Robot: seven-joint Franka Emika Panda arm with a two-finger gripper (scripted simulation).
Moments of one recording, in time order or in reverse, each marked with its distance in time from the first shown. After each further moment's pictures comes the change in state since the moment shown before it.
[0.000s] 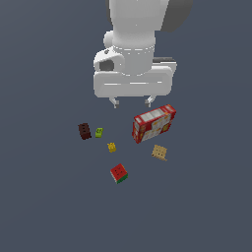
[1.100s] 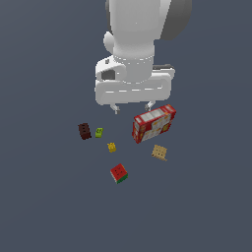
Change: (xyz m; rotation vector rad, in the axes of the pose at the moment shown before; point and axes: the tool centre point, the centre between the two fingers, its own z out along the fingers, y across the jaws) arm 0.005 -0.002 0.016 0.009 0.005 -0.058
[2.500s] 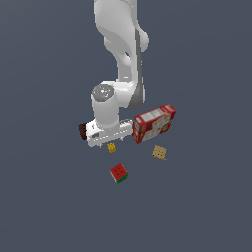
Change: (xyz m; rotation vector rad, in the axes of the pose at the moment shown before) arm -0.059 0.090 0.239 -0.010 -0.071 -0.257
